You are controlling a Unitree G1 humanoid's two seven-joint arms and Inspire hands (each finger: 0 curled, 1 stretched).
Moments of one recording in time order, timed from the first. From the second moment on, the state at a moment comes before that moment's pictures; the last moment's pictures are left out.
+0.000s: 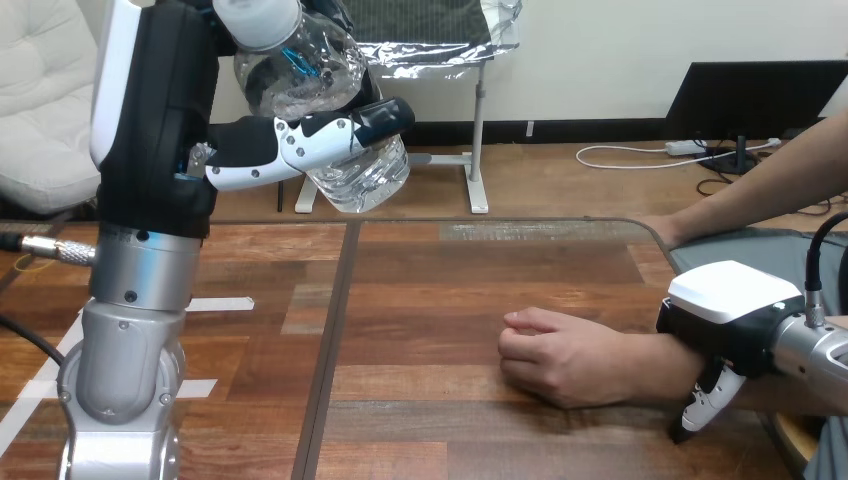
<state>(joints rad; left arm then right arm) -0.23 0.22 0.09 -0.23 0.05 -0.39 -0.10 -0.45 -0.82 0.39 0.64 -0.84 -0.39 0.20</state>
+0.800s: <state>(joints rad) -0.23 0.22 0.10 -0.23 0.04 -0.39 -0.10 -0.45 -0.82 0.39 0.64 -0.84 -0.39 0.19</state>
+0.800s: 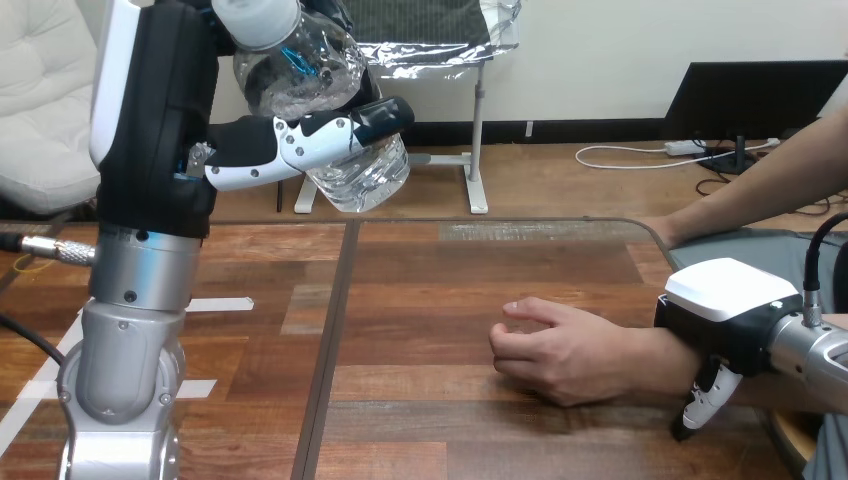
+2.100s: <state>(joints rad) -0.23 0.21 0.09 -0.23 0.05 -0.39 -0.10 -0.47 -0.82 0.36 0.64 -0.73 -0.39 0.21</state>
